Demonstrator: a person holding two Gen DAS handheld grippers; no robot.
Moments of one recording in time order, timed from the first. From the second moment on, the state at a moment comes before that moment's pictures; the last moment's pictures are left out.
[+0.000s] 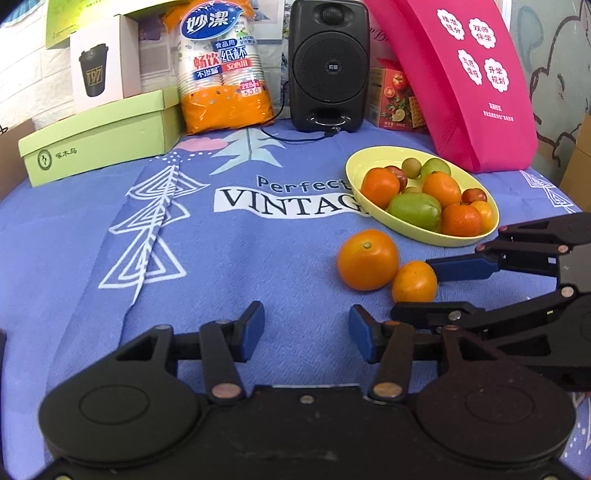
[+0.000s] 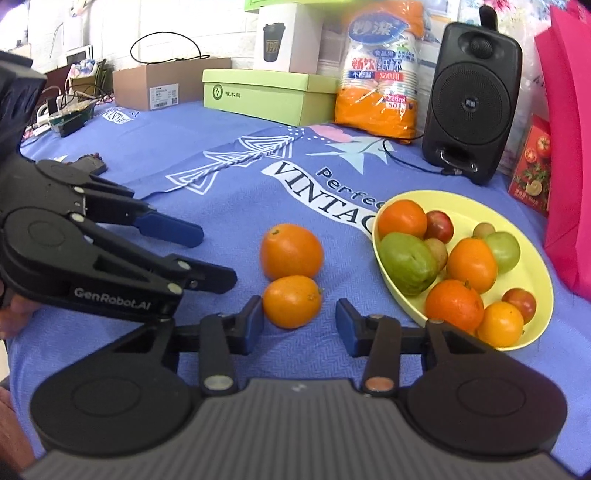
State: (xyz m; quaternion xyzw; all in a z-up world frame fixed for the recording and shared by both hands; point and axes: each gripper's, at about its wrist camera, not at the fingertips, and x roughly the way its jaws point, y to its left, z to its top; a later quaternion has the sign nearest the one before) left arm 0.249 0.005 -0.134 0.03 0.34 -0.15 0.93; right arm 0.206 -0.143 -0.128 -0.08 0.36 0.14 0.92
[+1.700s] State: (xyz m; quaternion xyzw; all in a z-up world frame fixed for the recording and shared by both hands) left arm 0.237 -0.042 -0.117 0.05 0.33 -0.20 0.92; right arm 0.139 -0.193 -0.114 -0.04 0.34 0.09 0.93
